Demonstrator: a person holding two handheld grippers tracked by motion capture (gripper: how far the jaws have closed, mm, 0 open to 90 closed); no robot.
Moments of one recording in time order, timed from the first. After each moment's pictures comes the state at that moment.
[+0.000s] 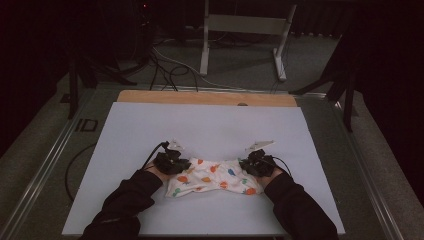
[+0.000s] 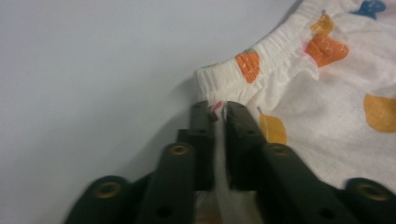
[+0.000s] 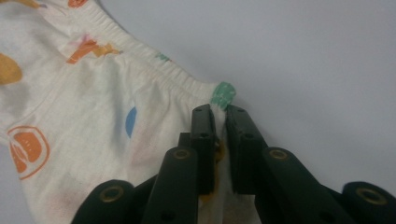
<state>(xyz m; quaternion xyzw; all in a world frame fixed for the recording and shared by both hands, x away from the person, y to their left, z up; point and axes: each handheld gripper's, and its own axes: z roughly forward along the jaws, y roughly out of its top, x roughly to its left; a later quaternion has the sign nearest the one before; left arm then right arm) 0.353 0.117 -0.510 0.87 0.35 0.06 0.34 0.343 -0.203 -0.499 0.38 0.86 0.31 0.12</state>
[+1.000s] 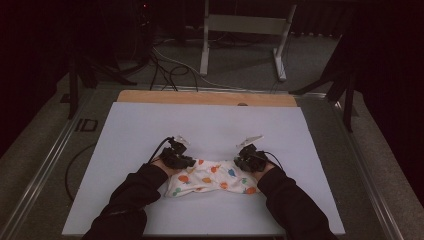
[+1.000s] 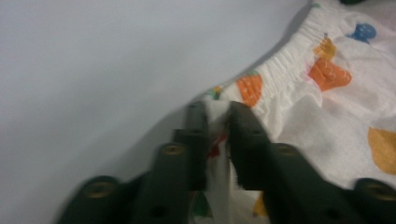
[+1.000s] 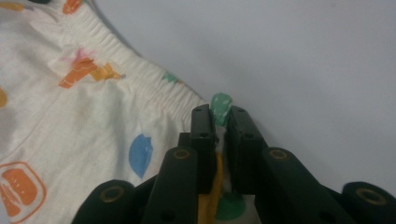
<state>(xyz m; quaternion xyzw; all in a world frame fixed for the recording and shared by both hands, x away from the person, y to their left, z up) 0.373 0.101 -0.510 0.88 0.35 0.02 0.32 0.358 -0.180 -0.499 0.38 0.88 0.27 0.12</state>
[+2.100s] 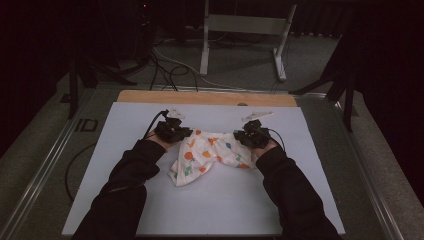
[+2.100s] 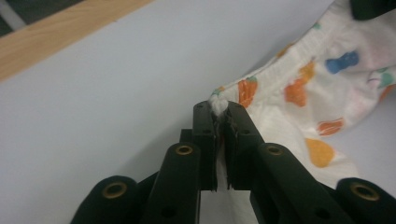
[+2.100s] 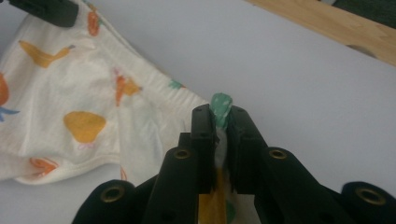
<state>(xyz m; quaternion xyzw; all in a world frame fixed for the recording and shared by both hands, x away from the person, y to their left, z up) 0.426 0.115 -0.455 0.86 0.34 0.11 0.38 0.402 -0.184 -0.445 0.40 0.83 0.36 0.16</state>
